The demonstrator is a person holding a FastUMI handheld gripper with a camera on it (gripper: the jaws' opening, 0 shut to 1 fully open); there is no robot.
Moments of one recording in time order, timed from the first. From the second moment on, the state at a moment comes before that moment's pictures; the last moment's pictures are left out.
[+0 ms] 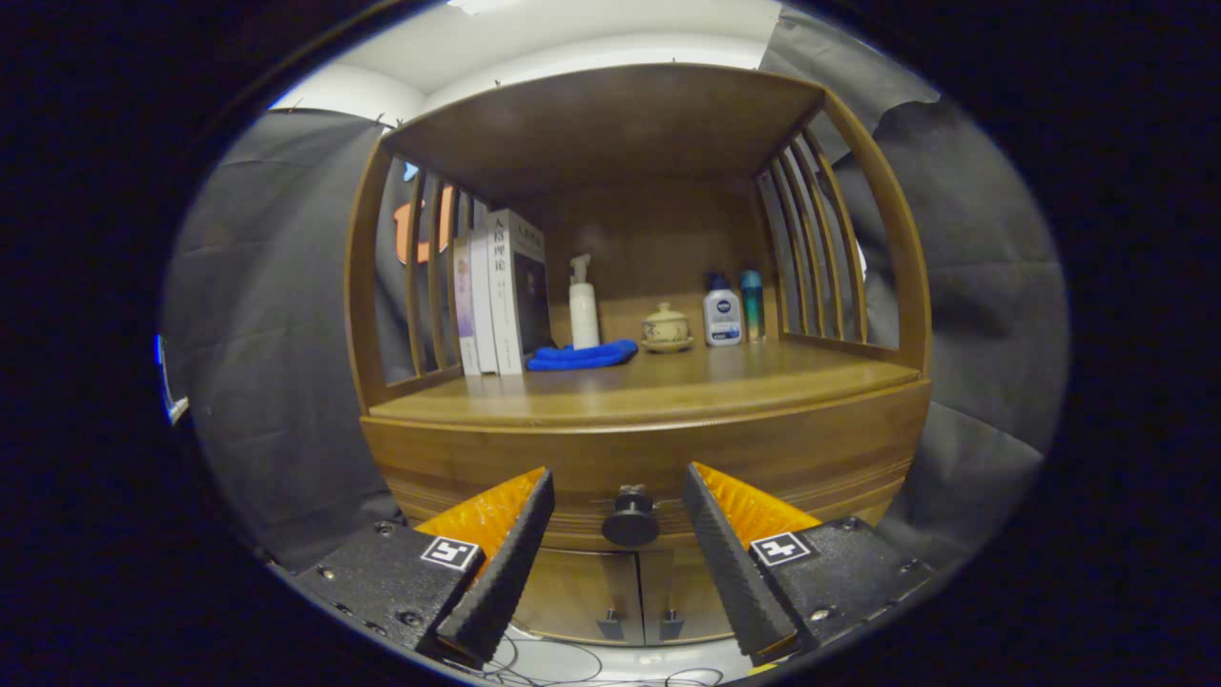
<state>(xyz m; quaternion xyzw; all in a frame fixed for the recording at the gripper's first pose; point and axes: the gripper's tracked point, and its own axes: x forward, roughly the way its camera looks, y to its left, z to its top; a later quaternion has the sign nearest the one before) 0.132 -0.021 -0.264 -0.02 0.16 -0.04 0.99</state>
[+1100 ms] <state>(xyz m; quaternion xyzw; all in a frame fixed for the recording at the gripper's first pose) 0.165 -0.027 -0.321 0.00 0.18 -0.06 0.98</state>
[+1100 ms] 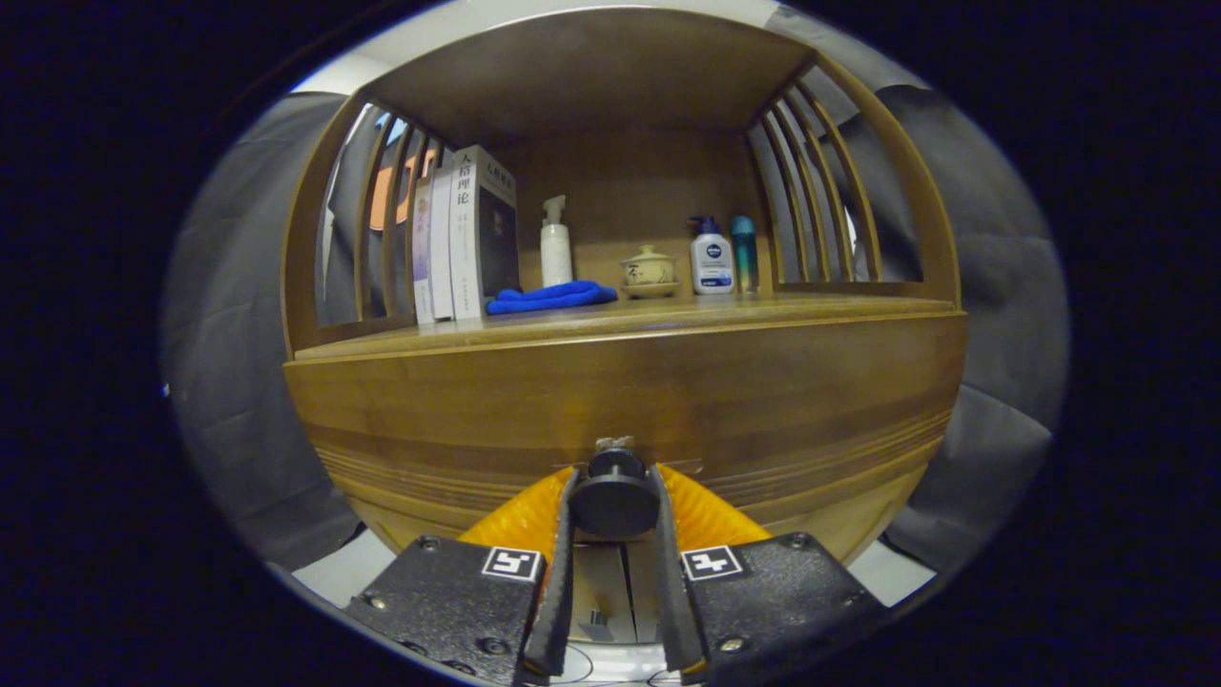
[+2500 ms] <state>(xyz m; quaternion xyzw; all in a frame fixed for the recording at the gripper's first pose) -0.002 -0.007 -0.307 0.01 0.18 -0.05 0.98</state>
